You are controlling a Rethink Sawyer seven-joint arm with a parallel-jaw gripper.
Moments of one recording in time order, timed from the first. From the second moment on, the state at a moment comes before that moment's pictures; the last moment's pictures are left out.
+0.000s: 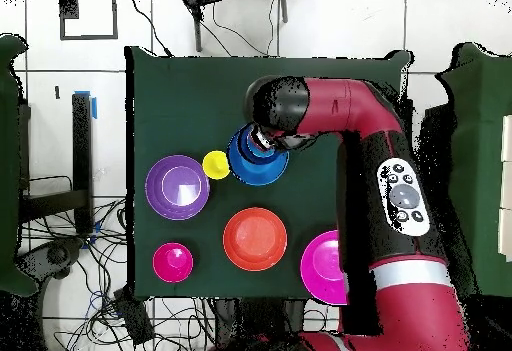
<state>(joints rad) -0.45 -0.62 0.34 1.32 -0.35 1.06 1.05</state>
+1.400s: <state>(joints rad) -0.48 -0.73 0.34 1.25 -0.35 1.13 1.05</state>
